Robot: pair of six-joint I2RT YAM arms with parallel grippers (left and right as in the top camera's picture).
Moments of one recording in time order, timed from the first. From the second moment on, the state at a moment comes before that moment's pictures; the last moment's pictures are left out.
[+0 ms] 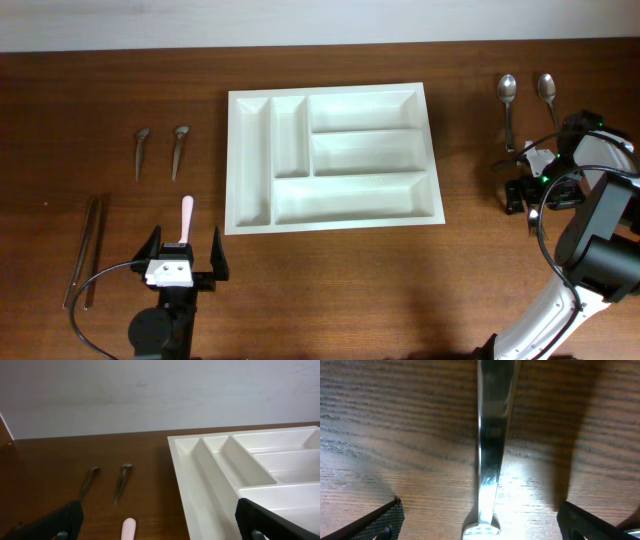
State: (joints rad) left arm 0.03 0.01 0.01 -0.07 0.05 0.05; right arm -0.46 2.12 1.48 -1.01 0.06 -0.52
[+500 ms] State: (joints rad) left arm 0.03 0.01 0.01 -0.07 0.05 0.05; right arm -0.46 2.12 1.48 -0.97 0.04 -0.52
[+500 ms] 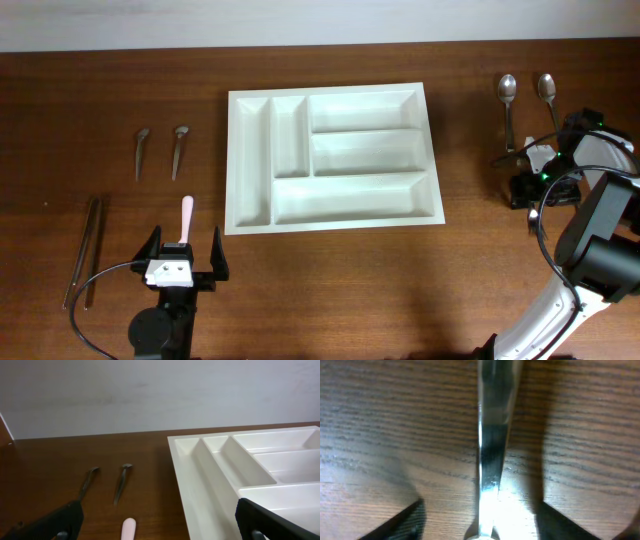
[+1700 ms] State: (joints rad) left arm 0.03 0.01 0.01 -0.07 0.05 0.05; right arm -0.46 2.12 1.49 -0.96 0.04 -0.38
